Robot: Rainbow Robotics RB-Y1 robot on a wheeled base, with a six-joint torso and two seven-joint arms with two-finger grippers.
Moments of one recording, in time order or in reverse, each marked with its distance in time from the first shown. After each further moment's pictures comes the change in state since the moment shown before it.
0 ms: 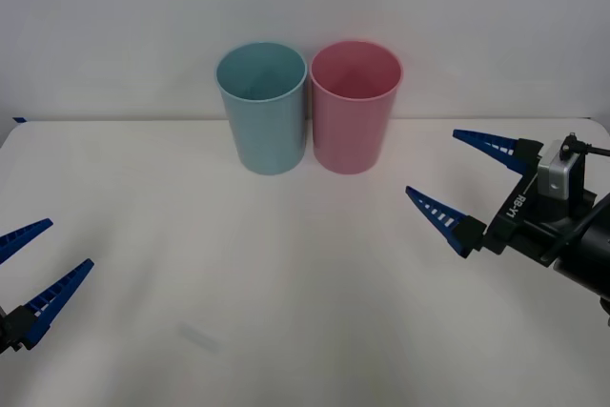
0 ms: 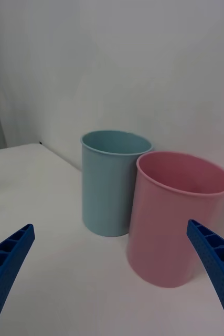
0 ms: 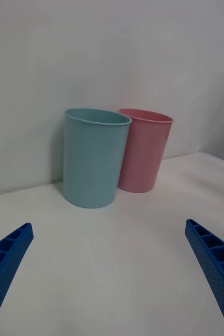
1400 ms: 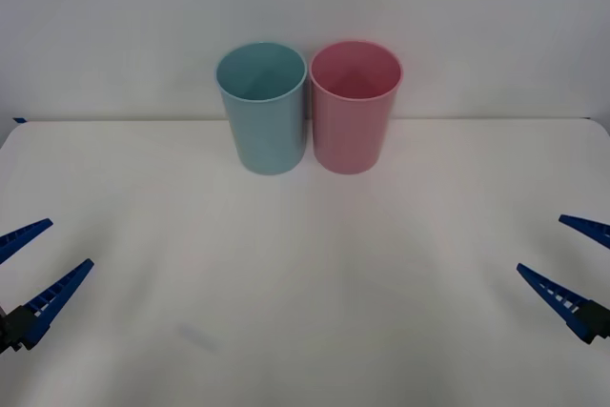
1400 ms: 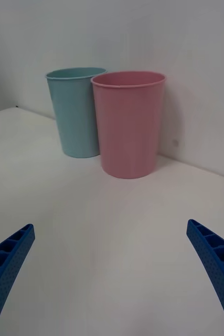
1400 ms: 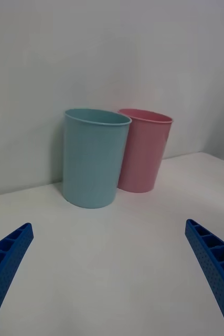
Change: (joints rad) right arm 0.191 0.180 -0.444 0.250 -0.003 -0.478 0.052; left arm 0.000 0.000 0.000 0.000 0.000 0.000 0.000
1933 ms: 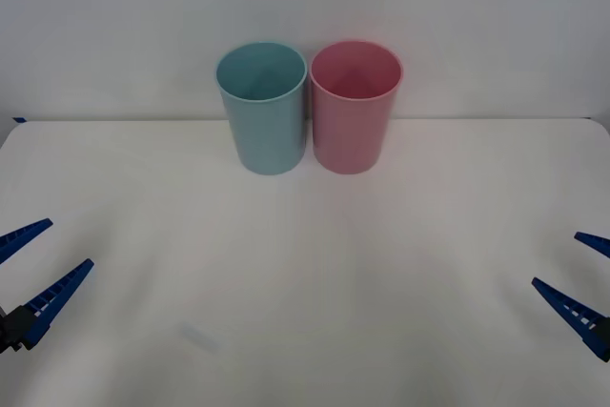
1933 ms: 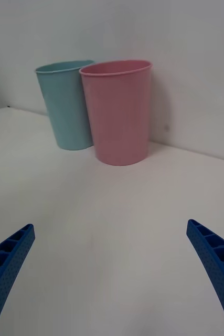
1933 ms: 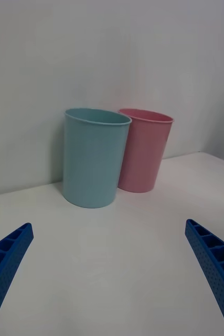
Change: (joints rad) right arm 0.047 -0.001 -0.021 0.046 -0.035 -0.015 0.014; left arm 0.000 0.000 0.000 0.000 0.000 0.000 0.000
